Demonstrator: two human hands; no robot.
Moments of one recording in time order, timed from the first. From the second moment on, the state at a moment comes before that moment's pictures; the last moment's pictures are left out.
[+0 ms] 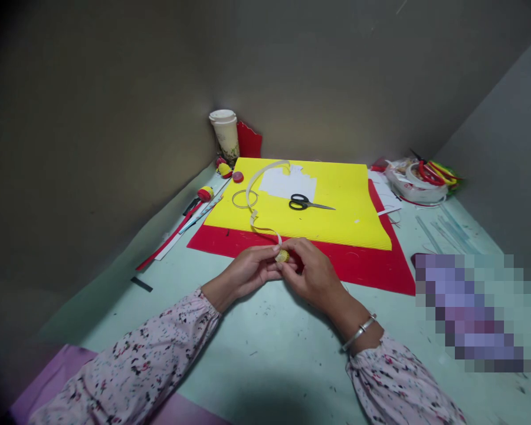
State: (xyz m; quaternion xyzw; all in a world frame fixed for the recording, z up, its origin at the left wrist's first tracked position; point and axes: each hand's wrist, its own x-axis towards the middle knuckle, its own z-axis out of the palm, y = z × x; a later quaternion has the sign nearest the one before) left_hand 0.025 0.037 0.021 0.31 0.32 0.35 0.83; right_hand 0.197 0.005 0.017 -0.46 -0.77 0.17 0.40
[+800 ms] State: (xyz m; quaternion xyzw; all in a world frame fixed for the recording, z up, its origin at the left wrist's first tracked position) left_hand 0.026 0.037 0.021 0.31 0.32 0.35 0.83; right_hand 0.198 0.005 0.017 -0.47 -0.76 0.17 0.41
